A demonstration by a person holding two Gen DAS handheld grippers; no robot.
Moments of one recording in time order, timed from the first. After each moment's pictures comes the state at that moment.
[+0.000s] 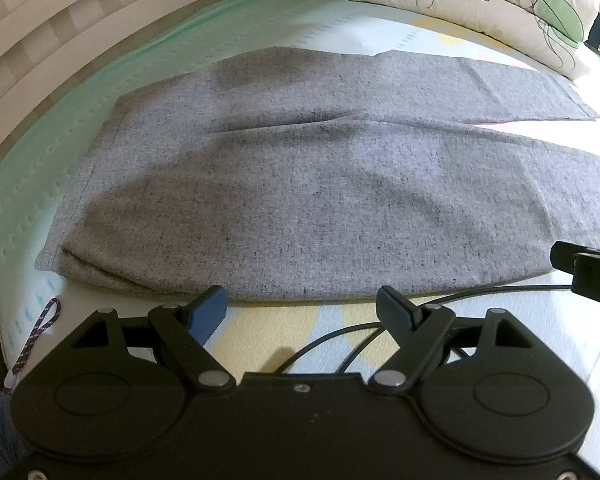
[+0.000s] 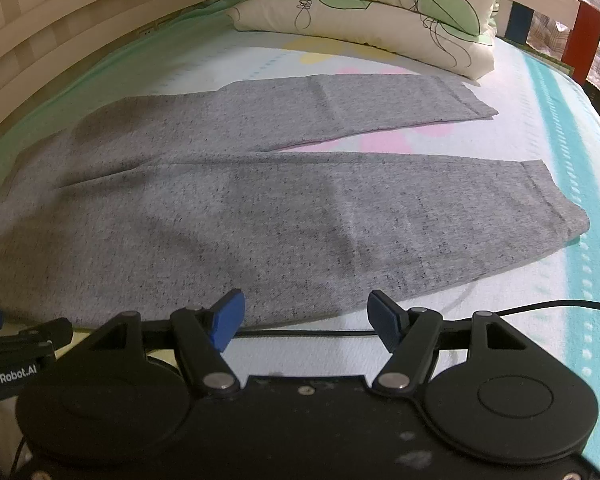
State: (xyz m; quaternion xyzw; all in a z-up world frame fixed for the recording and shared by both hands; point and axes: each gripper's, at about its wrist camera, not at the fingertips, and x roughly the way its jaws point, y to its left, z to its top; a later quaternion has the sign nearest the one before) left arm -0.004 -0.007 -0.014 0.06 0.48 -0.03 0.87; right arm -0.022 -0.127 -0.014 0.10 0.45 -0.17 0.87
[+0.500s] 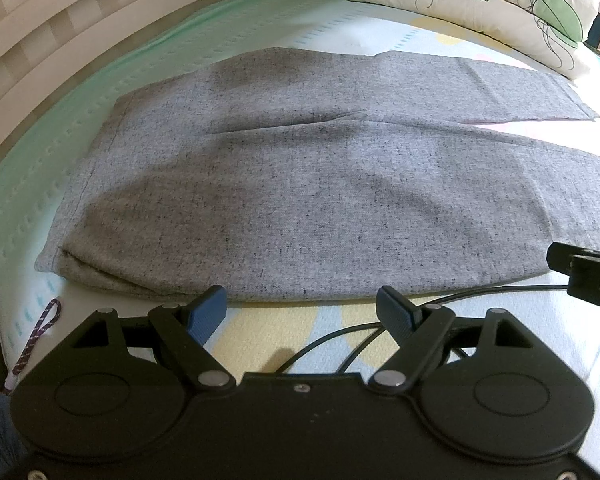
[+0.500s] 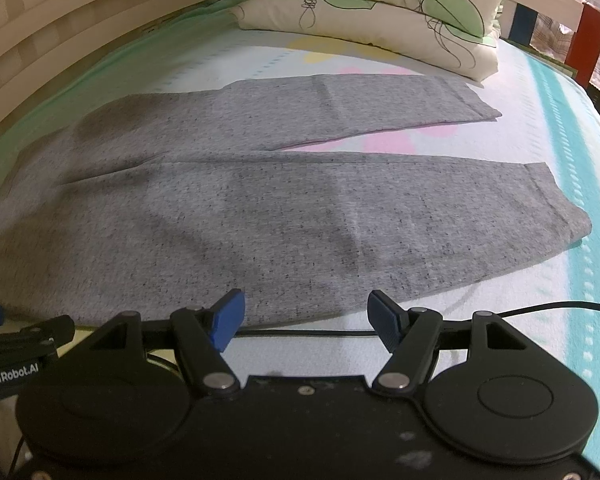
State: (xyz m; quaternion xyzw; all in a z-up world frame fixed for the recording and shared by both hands) left arm -0.004 -0.008 -0.014 0.06 0.48 -0.03 0.87; right arm -0.021 -0.126 -0.013 0.09 0.45 -0.16 0.87
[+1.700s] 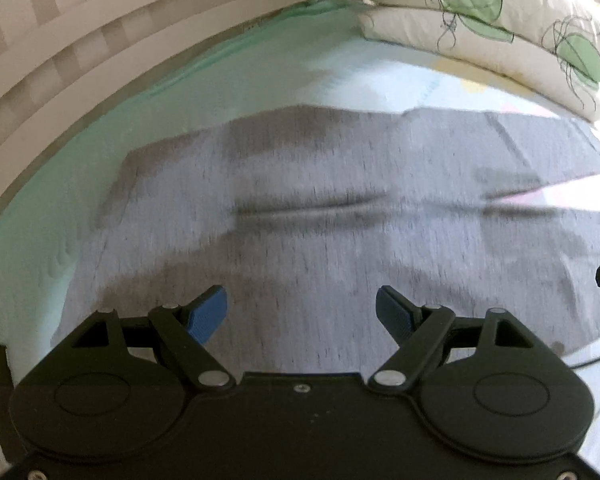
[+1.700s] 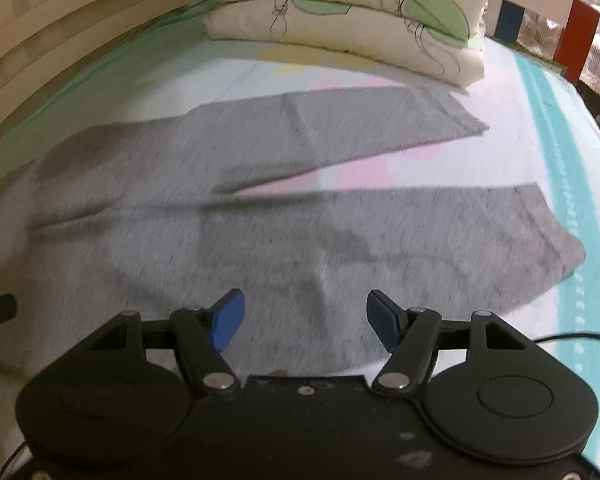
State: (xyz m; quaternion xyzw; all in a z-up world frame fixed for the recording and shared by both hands) left arm 0.064 0.010 0.012 0.06 0.44 -0.02 0.90; right arm 0.026 -0.174 -0.001 0.09 0.45 -0.19 0.87
